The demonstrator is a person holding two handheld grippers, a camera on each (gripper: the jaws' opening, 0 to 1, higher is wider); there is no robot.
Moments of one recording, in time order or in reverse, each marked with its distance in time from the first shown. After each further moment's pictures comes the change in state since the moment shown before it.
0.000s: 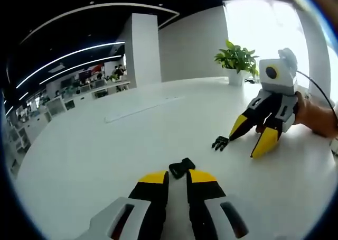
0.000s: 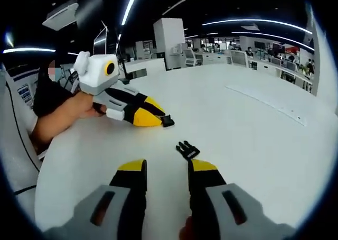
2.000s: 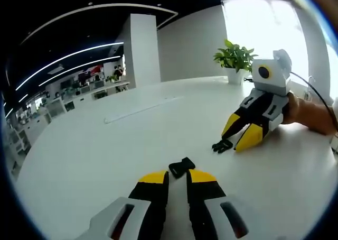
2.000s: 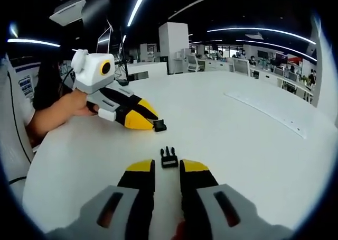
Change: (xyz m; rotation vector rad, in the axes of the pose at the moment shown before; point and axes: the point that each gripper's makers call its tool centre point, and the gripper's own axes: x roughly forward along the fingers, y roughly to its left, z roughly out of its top) left arm -0.001 -0.001 -0.002 0.016 0.001 -0.003; right arm 0.010 -0.015 0.006 -0.075 -0.042 -0.010
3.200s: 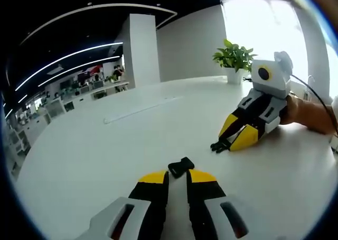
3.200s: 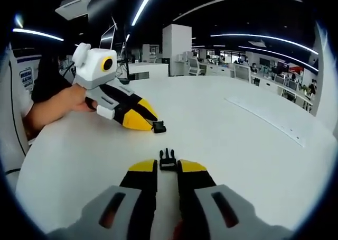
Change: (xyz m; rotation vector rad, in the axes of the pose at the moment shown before) left arm 0.000 0.000 0.000 0.002 0.003 -0.003; right arm 0.005 0.001 0.002 -0.054 -0.017 -0.015
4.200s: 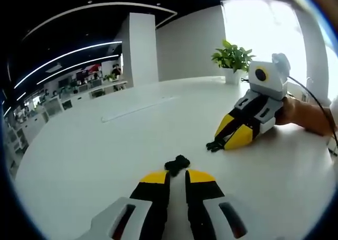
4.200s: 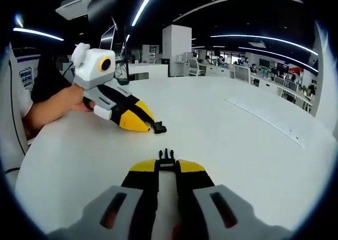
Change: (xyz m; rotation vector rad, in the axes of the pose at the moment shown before) left arm -0.002 -0.008 -0.001 -0.013 0.005 -0.025; right arm -0.001 0.000 -0.001 -0.005 -0.004 -0.002
